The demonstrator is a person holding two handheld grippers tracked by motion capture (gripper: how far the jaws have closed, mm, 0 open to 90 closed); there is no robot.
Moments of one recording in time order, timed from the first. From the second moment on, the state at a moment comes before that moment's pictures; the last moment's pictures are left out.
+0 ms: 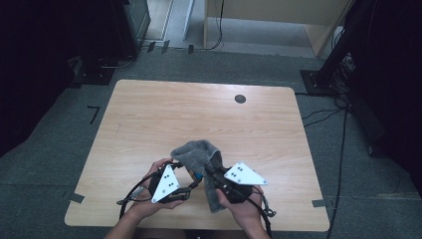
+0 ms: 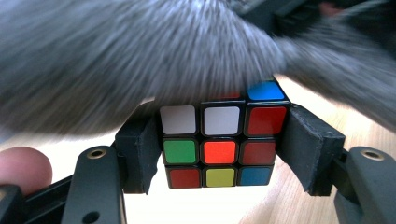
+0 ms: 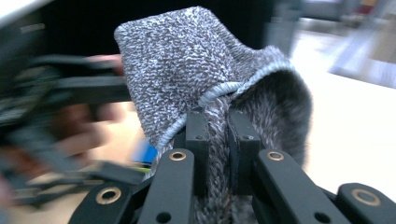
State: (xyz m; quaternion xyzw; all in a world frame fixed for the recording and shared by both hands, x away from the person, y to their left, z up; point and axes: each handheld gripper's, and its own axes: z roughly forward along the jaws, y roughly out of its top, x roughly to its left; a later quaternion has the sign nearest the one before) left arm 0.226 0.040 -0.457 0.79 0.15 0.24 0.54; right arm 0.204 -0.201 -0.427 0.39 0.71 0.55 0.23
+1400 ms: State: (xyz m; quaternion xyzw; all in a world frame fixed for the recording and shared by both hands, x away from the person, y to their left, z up) left arm 0.246 0.086 -0.437 0.66 0.26 0.13 0.69; right arm 0.220 -0.212 -0.451 0.39 0.69 0.61 0.08
